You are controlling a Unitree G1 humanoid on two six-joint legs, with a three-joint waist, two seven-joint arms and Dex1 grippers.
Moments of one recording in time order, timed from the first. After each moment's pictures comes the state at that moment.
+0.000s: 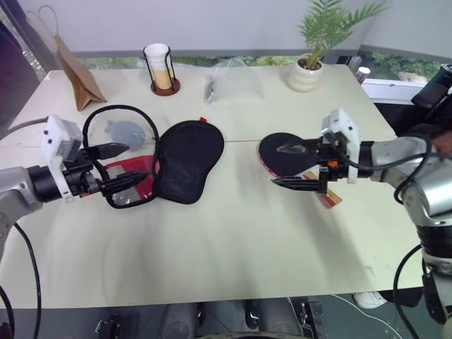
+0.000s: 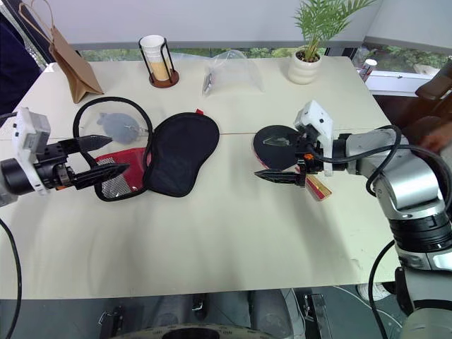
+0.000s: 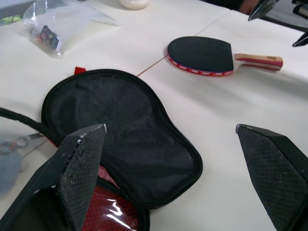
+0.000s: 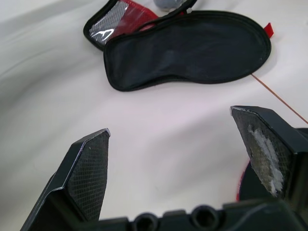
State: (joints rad) left arm -0.17 0.98 0.43 -0.33 -0.80 0.74 -0.95; right arm -0.59 -0.88 0.05 -0.19 0.48 0.63 1.14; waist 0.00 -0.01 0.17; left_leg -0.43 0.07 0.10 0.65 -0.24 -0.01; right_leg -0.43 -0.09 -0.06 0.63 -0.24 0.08
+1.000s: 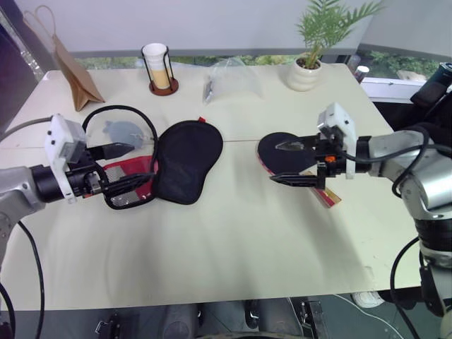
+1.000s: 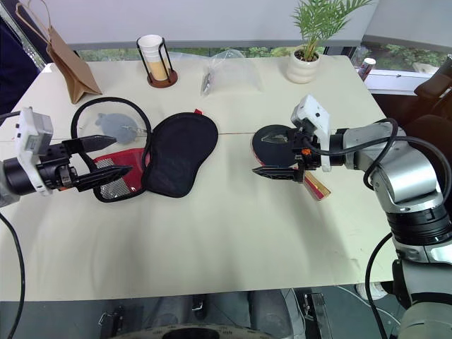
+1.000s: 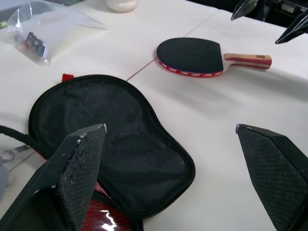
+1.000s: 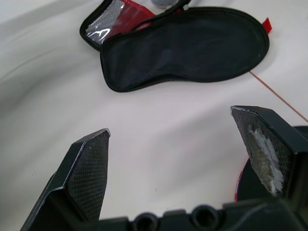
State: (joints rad) left arm -0.17 0.97 0.42 -0.35 -0.80 0.73 -0.96; right arm -0.63 -0.86 0.07 -0.19 0.47 0.72 1.11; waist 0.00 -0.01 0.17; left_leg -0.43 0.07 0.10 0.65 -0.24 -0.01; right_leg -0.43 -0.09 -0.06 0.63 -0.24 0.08
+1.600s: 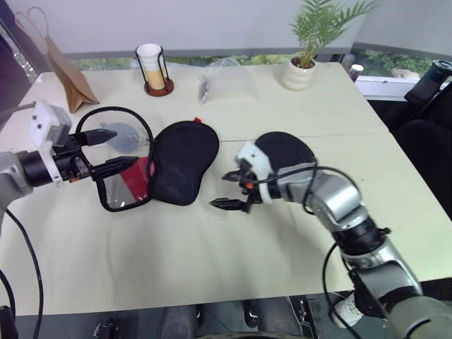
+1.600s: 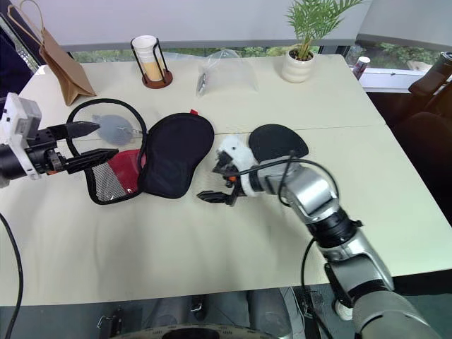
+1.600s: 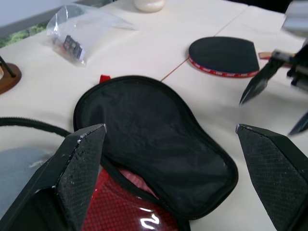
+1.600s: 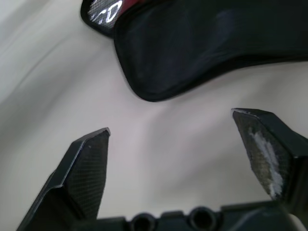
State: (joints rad) left arm -0.29 1.00 0.37 -0.15 -0.68 0.65 -1.01; right arm -0.70 -0.37 0.39 -0.13 0.35 0.99 0.73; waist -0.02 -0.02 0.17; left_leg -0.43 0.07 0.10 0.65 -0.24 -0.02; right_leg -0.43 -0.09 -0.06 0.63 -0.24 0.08
